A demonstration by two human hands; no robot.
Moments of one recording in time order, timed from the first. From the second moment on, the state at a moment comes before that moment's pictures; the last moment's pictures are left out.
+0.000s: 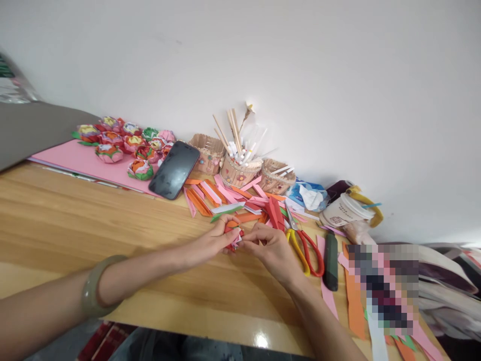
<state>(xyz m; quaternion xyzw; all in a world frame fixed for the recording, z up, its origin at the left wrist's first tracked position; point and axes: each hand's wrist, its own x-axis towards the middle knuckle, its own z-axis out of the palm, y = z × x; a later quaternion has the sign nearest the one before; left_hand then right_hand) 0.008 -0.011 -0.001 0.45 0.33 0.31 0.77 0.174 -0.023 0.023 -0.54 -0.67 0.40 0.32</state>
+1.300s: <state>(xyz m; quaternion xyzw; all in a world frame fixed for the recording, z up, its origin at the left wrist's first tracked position) 0.010 -0.009 0.002 0.22 0.20 0.45 0.84 0.168 -0.038 0.004 -0.44 -0.82 -0.09 0.36</state>
